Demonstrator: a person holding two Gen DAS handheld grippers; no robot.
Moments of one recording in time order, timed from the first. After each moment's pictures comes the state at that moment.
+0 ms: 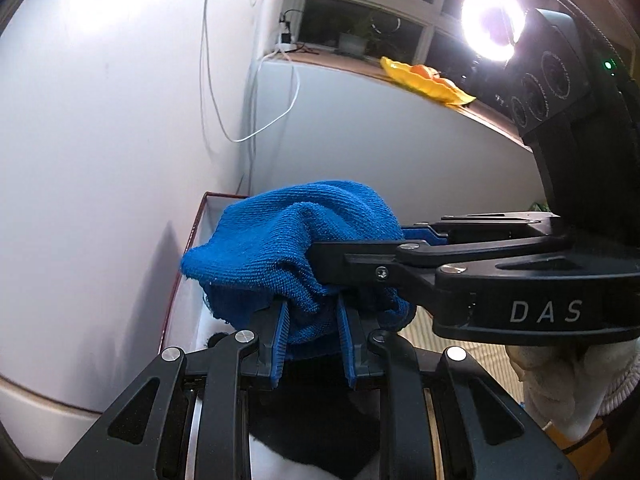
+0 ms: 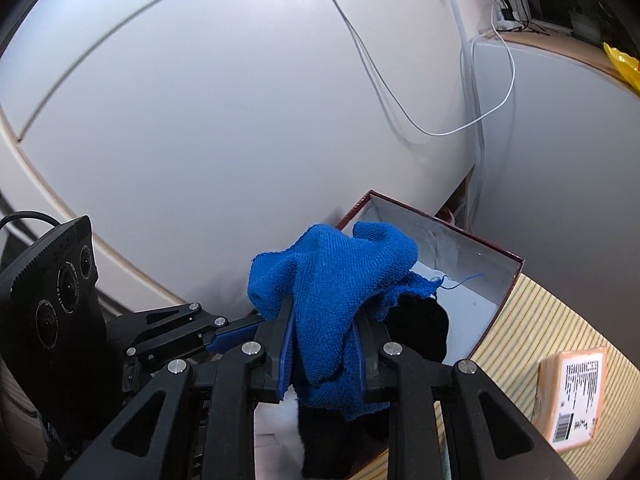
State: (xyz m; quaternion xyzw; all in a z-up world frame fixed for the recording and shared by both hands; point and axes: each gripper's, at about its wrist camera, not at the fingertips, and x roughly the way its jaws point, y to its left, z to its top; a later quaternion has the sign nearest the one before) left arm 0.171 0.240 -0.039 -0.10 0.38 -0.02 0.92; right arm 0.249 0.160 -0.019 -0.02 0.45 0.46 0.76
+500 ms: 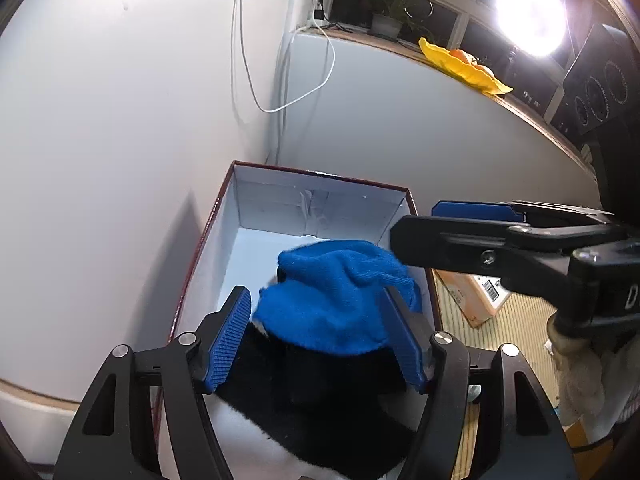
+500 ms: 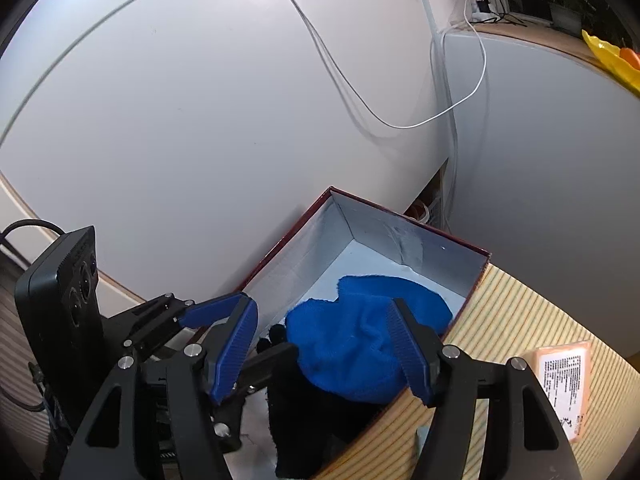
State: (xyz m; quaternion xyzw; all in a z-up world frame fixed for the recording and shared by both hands) left arm 0.169 0.252 -0.058 -0.10 0.41 0.02 0.90; right arm 0.261 0.140 -0.024 -0.02 0.46 0.43 0.78
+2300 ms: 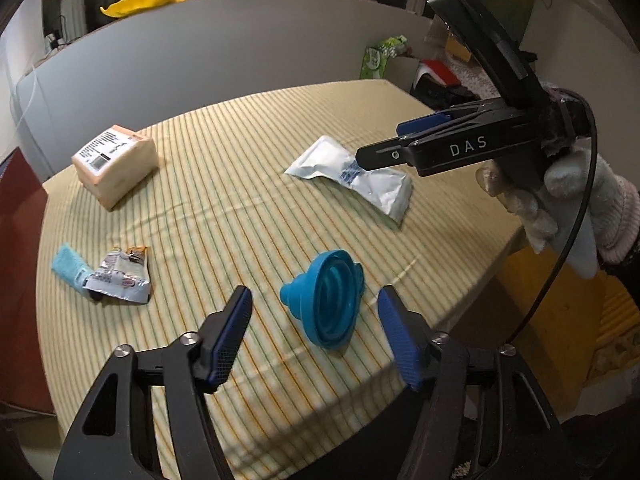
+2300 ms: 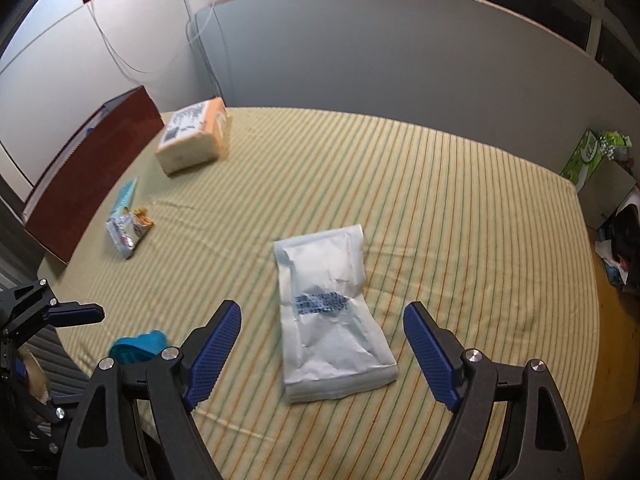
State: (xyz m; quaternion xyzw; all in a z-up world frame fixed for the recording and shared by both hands) left arm 0.065 -0.100 -0.136 0.07 0.45 -0.25 0.85; right arm 0.157 -0.266 -0.132 -0.05 0.50 0.18 0.85
